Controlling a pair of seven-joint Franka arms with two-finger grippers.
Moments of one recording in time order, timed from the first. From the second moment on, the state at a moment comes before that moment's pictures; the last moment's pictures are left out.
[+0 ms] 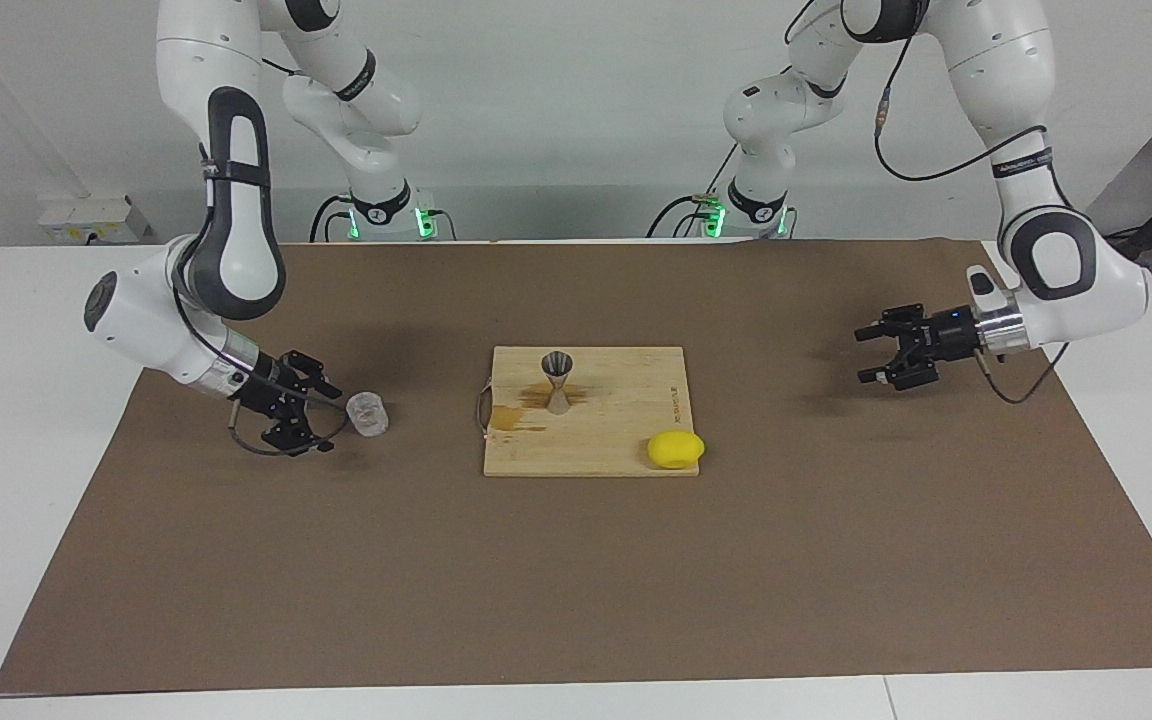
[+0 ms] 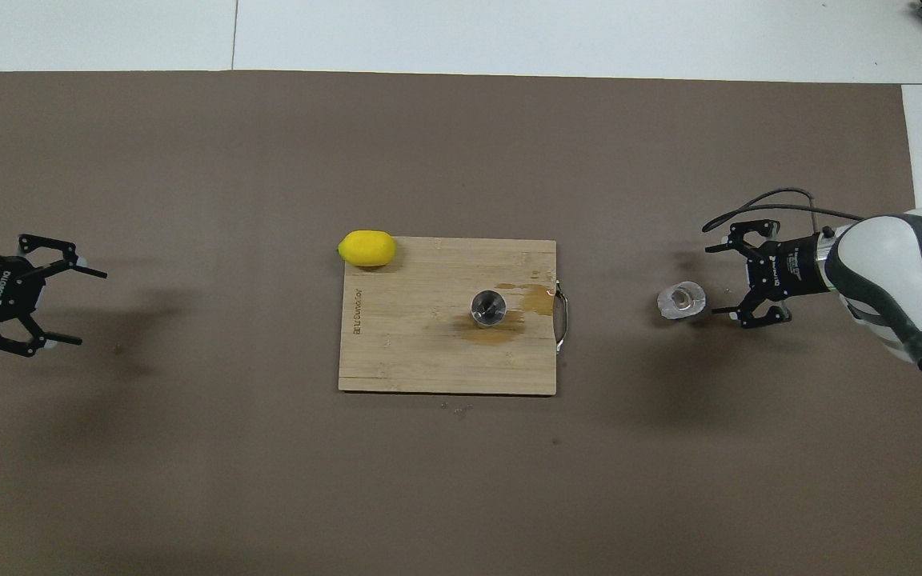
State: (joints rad) left arm 0.36 0.36 0.00 -1.68 -0.54 1.52 2.40; right arm -0.20 0.31 0.04 -2.01 0.66 2.12 0.95
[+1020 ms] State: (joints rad) left arm 0.25 0.16 -0.03 -1.51 -0.17 1.43 1.44; right arm -0.19 0.34 0.05 -2.04 0.78 2.12 0.89
